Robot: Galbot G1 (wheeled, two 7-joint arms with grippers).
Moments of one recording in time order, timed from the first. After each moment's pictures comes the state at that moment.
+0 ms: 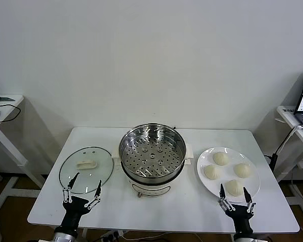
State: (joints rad) left arm 1.76 -1.42 -0.64 -2.11 0.25 -0.19 0.07; right arm -1.52 1.15 0.60 1.87 0.45 0.16 0.26
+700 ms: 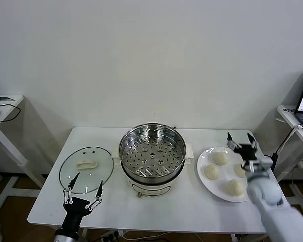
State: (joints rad) left arm 1.78 -1.44 -0.63 -2.15 0.27 -0.19 0.06; right arm -0.62 0.80 0.08 1.23 0.60 -0.01 -0.26
